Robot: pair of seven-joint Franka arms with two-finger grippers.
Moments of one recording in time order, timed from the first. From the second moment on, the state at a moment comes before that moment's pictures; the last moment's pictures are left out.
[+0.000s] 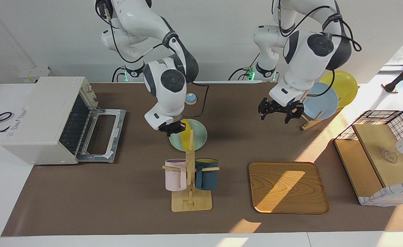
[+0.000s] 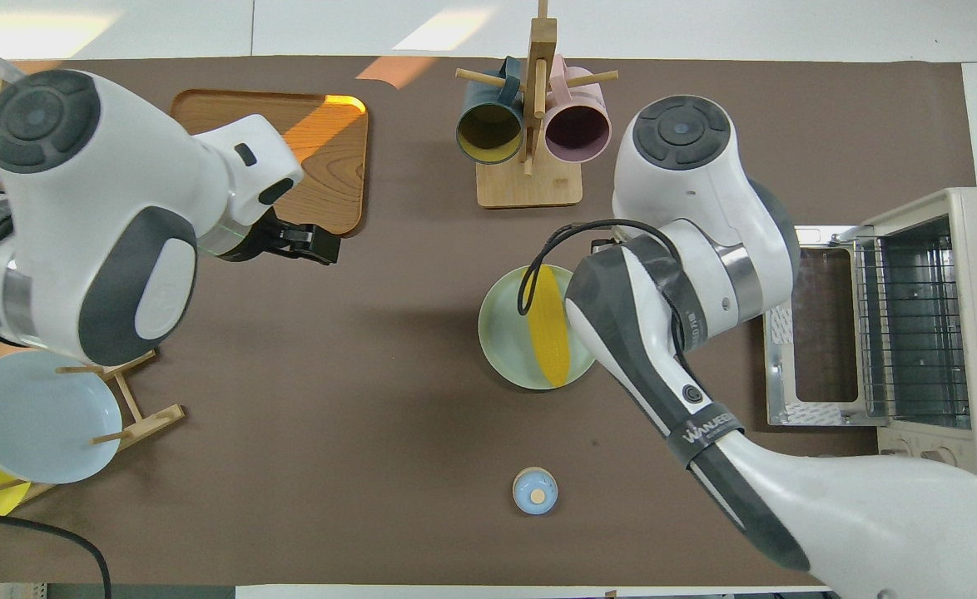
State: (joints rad) left arm -0.34 0.16 -0.08 -1.73 -0.06 1.91 -0.14; right arm 0.41 0.33 -0.07 -1.69 -0.07 1.81 0.49
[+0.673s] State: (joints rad) left arm -0.63 0.36 -0.08 -1.65 -0.09 2.11 -0.44; right arm 0.21 0.23 -0.07 -2.08 -0.07 2.14 0.32
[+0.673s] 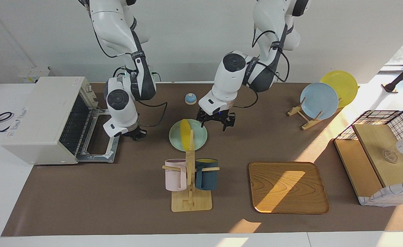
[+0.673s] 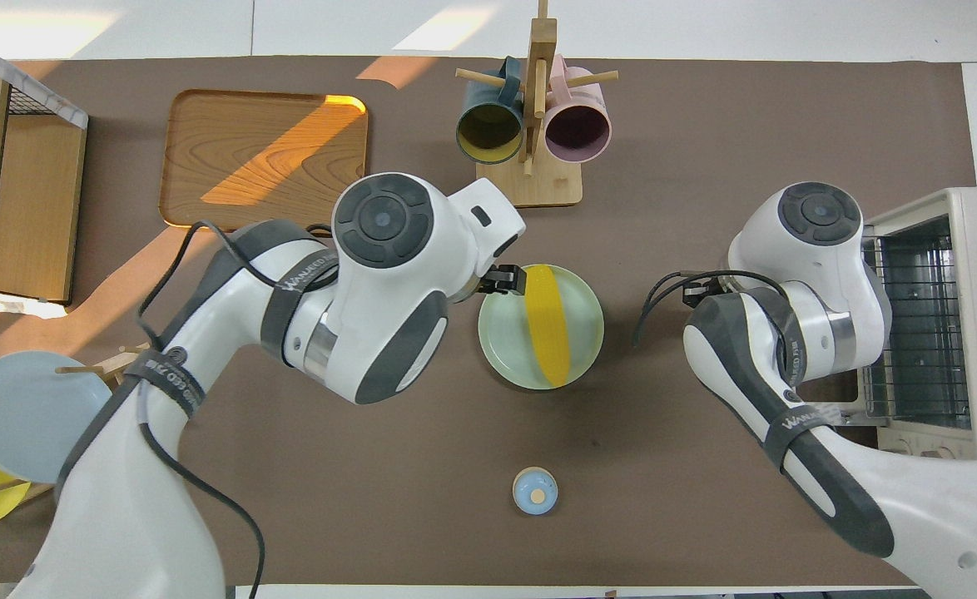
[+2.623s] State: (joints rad) left arm -0.76 0.53 -0.07 -1.68 -0.09 2.39 -0.65; right arm -0.06 0.02 -0.06 -1.92 -0.22 1.74 -0.13
